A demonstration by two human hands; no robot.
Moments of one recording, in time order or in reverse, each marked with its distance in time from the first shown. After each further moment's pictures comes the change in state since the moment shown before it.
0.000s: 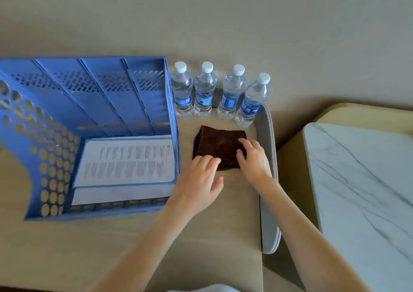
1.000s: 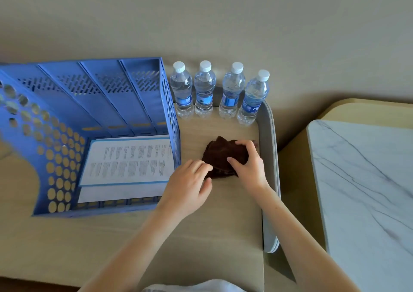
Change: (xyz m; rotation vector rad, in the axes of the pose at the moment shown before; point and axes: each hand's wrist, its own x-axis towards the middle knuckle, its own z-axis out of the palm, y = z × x) left_hand -0.015 -0.005 -0.007 -0.032 0.086 0.015; right_hand -0.028 -0.007 0.003 0.579 0.027 0.040
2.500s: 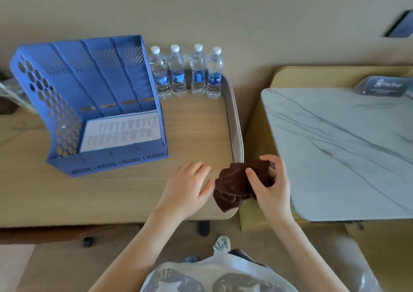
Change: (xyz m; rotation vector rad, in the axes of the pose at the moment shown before) left_hand -0.180 0.115 -0.002 0.025 -0.078 0.147; right_hand -0.301 -0.003 -0.086 0.178 0.377 -0.133
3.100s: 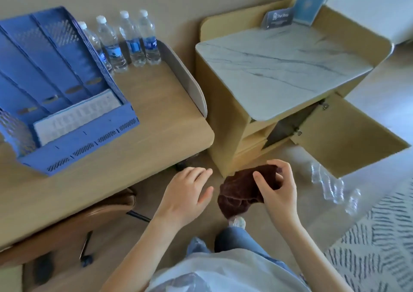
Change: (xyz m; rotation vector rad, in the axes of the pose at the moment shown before) left_hand -0.186 0.004 0.000 -0.084 -0.250 0.405; right_hand -0.285 -0.034 -0.007 0.020 0.502 0.307
